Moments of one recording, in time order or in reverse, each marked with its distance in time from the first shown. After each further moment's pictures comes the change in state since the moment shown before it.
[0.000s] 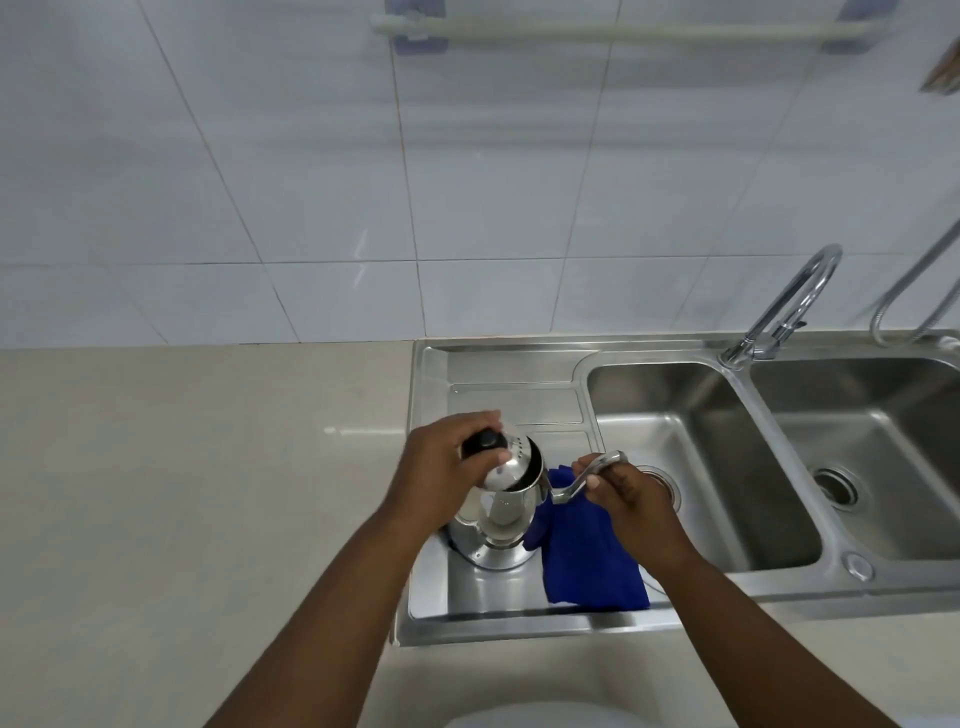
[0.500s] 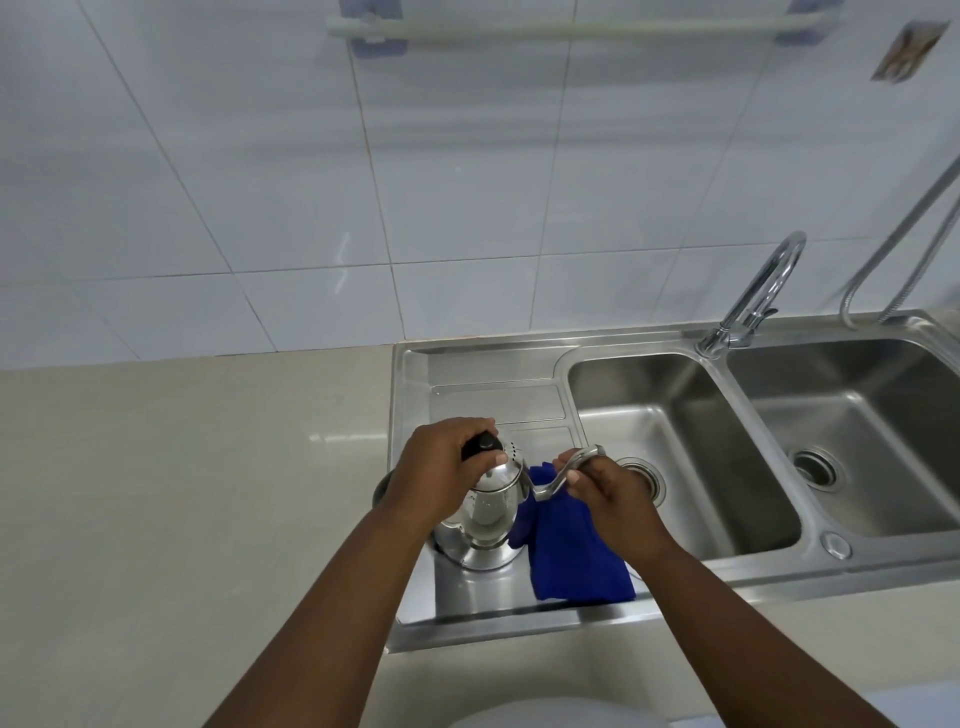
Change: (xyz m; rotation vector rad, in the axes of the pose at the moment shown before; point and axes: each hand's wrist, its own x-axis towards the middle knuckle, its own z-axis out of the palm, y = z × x) left_hand 0.015 -0.005 0.019 0.287 -0.077 0.034; right_hand -0.001 -0.003 0.001 -0.076 0.019 0.032
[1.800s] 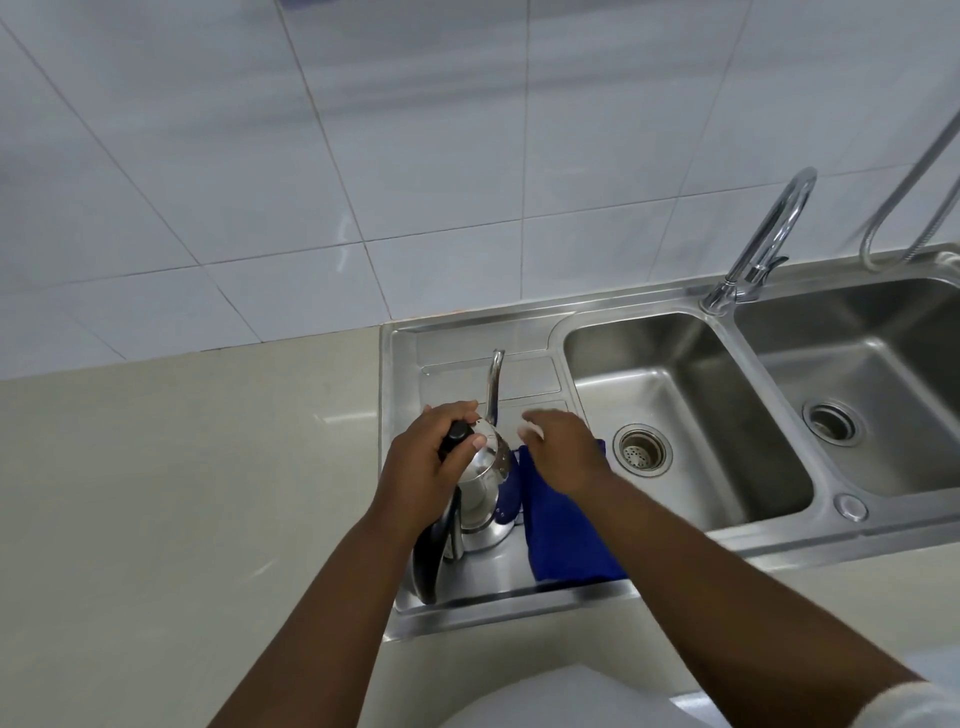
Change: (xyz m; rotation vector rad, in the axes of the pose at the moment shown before) left_hand -0.005 -0.008 0.020 -0.116 0.072 0.062; right_hand 0.062 0.001 0.035 -0.494 -0.079 0.006
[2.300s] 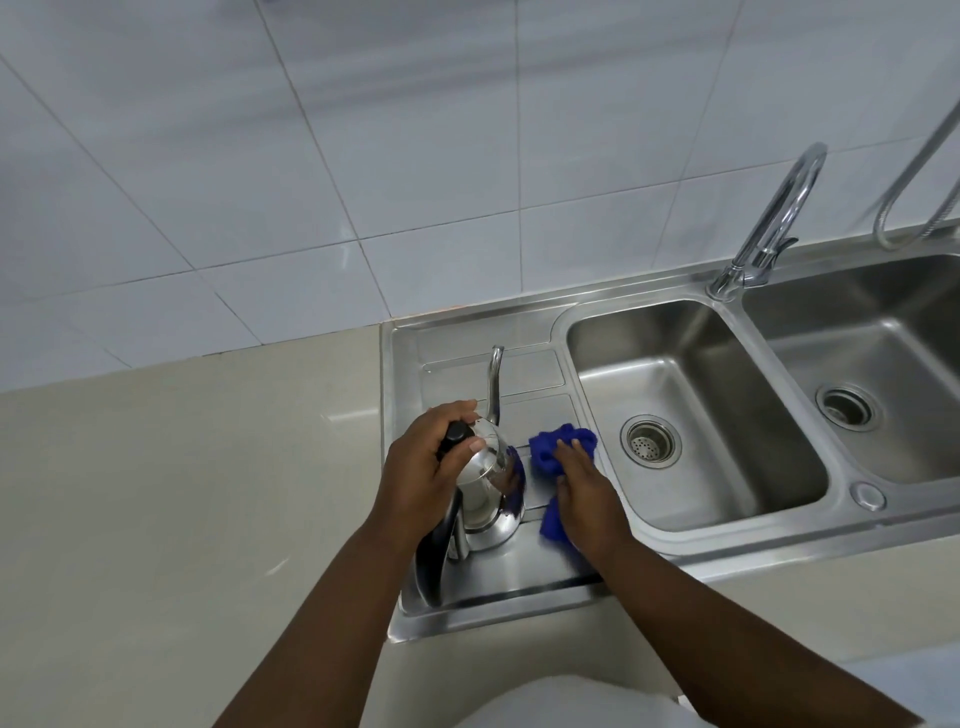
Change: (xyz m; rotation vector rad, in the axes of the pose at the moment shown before) left_hand 0.000 -0.005 0.000 -0.038 -0.009 0.000; right_hand -0.046 0.050 0.049 0.076 0.066 0.101
